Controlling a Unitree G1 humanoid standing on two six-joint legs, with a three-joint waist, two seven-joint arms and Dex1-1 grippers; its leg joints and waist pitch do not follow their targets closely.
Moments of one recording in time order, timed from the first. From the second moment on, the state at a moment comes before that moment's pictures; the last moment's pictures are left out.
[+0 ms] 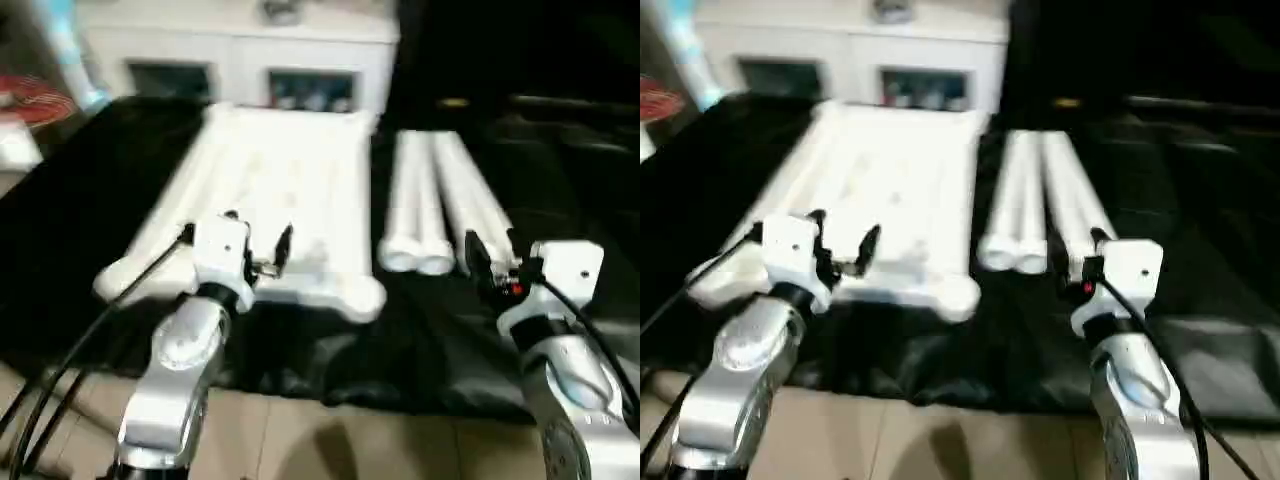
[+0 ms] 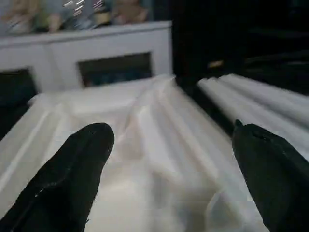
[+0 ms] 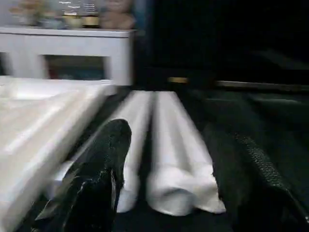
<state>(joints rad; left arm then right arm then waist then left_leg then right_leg) -0.17 0.11 -0.02 -0.22 -0.03 0.33 -0.14 0.03 -0.11 -0.10 -0.44 0.08 0.37 0.09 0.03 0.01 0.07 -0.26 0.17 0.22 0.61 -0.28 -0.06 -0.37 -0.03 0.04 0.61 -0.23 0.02</state>
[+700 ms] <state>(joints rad) -0.15 0.15 0.00 -0.28 -0.06 0.34 -0.16 0.01 -0.13 -0.05 -0.43 0.13 0.41 0.17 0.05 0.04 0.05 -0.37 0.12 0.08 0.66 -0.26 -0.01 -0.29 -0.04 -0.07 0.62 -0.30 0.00</state>
